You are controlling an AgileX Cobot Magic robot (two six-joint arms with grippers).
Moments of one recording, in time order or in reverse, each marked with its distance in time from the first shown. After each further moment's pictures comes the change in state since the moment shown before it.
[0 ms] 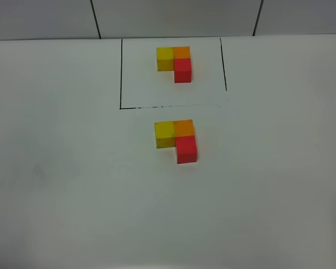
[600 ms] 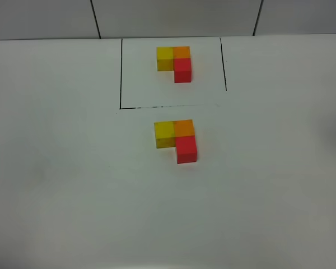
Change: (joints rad) left arm 0.000 0.000 0.000 0.000 0.000 0.000; right arm 0.007 0.836 -0.378 0.042 -0.186 -0.169
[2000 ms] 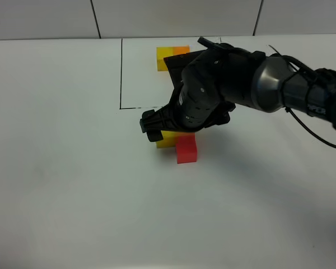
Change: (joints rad) left arm 0.000 0.000 0.000 0.000 0.000 0.000; right arm 0.816 0.761 -0.365 -0.209 -0.024 0.685
